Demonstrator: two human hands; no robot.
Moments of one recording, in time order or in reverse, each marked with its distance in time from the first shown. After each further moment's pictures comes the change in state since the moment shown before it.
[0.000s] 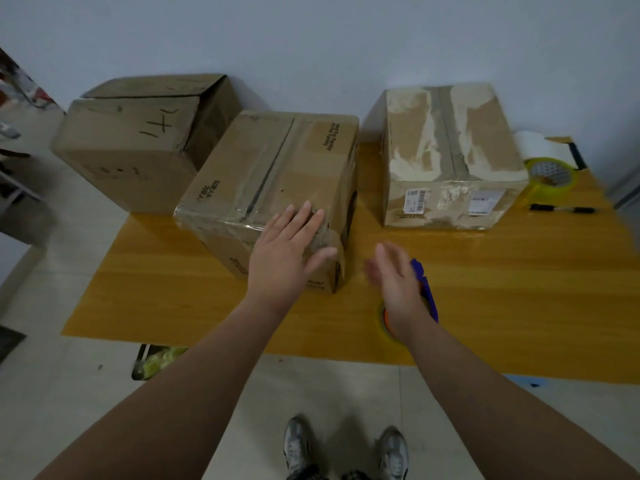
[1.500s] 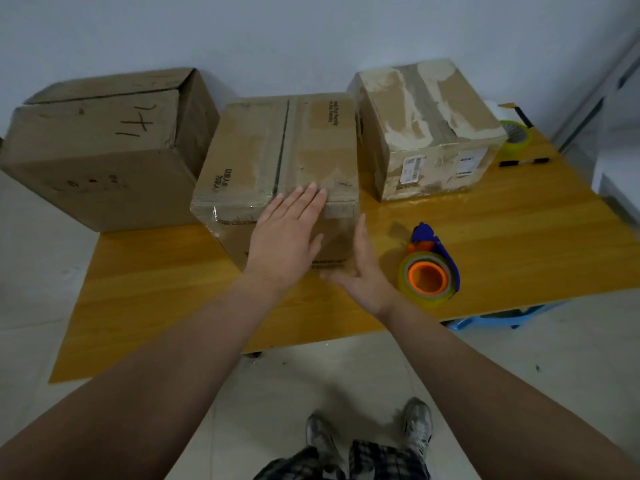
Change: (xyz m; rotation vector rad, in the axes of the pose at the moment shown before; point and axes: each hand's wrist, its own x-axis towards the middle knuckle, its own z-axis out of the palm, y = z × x) left_hand -0.009 -0.063 -0.022 0.050 -0.087 0.276; right_hand -0.028 0.043 0.097 -0.461 -0.125 -0.346
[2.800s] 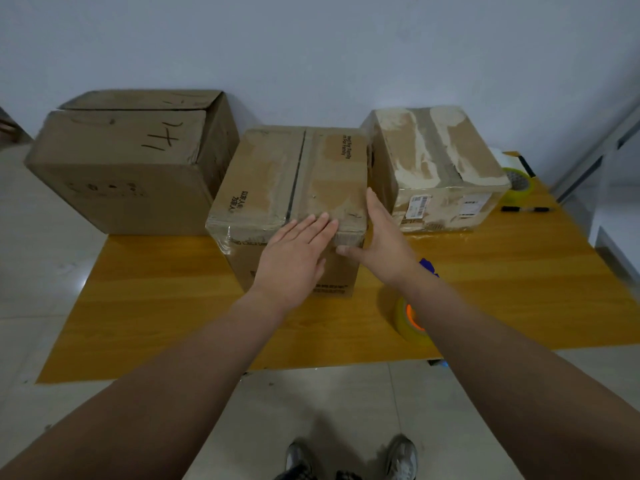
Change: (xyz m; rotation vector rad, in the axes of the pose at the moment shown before) left_hand 0.005 -0.004 -0.001 -0.027 0.006 0.011; right_hand 0.059 -0.047 -0.057 -0.405 0.114 -0.164
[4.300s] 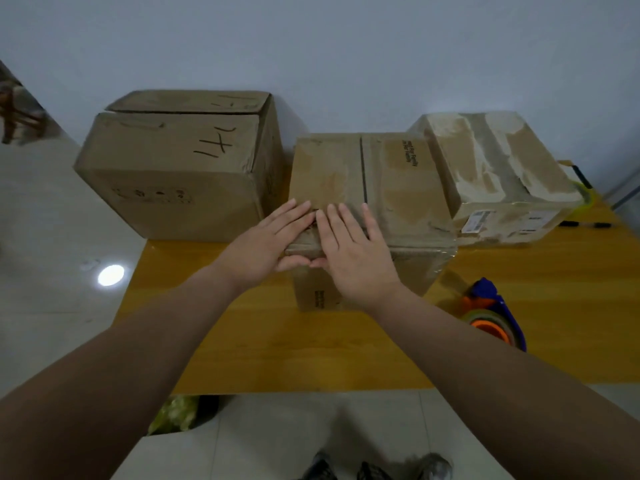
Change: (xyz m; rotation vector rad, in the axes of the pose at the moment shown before) left_hand -0.003 -0.174 0.000 -0.116 -0.098 0.213; right_hand 0.030 -0.095 0.103 -1.014 -0.047 -0.387
